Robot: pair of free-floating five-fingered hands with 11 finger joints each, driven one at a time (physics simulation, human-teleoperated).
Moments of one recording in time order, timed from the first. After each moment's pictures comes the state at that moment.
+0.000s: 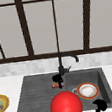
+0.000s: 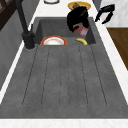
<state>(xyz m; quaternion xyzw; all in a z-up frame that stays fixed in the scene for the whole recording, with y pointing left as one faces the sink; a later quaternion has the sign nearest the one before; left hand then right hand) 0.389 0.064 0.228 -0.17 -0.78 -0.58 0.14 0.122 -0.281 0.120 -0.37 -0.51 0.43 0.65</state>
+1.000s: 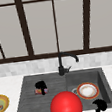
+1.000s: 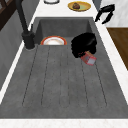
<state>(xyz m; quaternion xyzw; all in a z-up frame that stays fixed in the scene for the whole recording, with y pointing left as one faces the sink) 0.372 0.225 0.186 -0.18 -0.78 -0.59 0.14 0.122 -0.281 0.120 -0.37 -0.51 0.43 0.65</state>
